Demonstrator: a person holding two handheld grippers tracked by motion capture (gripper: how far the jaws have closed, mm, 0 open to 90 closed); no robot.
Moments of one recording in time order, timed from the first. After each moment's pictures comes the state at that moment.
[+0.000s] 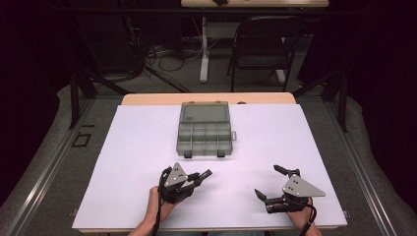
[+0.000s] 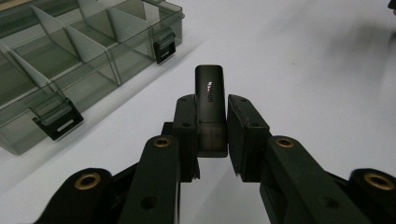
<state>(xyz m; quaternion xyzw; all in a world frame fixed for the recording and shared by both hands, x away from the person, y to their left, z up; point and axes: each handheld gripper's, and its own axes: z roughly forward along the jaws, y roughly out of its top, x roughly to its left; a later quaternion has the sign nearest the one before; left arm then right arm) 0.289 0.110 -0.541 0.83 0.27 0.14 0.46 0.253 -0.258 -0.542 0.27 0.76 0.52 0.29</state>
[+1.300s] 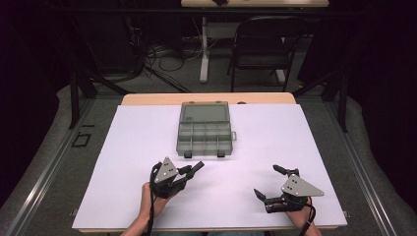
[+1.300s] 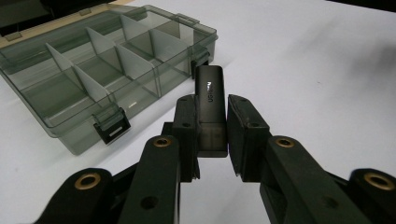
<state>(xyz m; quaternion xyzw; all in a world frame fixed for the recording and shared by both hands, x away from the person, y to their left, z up) 0.296 0.130 -0.532 0.81 0.29 0.17 0.48 0.254 -0.257 -0.542 0.27 0.76 0.51 0.29</state>
